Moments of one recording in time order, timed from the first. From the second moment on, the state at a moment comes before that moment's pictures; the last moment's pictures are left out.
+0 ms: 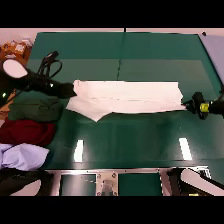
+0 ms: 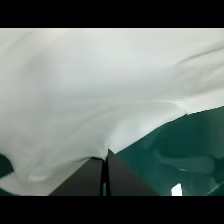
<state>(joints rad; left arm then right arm) -0.12 -1.26 1.22 1.00 -1.17 -1.37 -0.59 -1.20 0.87 -0.81 1.09 1.48</state>
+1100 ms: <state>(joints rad) -0.01 -1.85 1.90 1.02 -1.09 -1.41 -0.60 -1.96 1.75 -0.93 1.31 1.36</state>
